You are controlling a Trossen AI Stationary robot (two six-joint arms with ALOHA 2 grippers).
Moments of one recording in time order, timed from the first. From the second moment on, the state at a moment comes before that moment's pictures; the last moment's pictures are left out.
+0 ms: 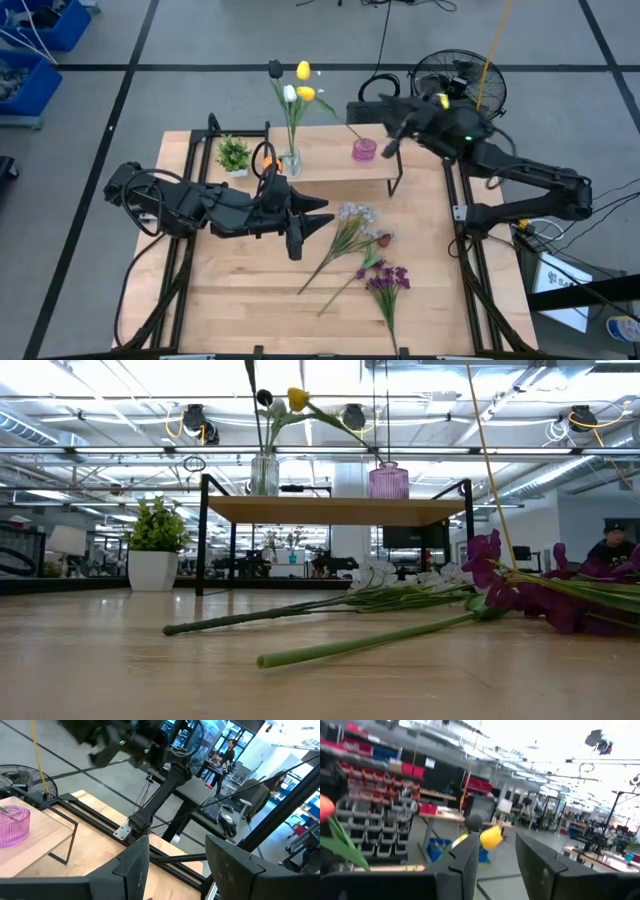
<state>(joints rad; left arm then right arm) -0.38 1.54 1.76 -0.38 -0.55 -0.58 -0.31 1.09 1.09 0.24 0.21 -0.32</state>
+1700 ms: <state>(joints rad) -0.37 1.54 1.76 -0.45 -0.55 -0.66 0.09 0.95 0.32 -0.26 -0.15 1.14</state>
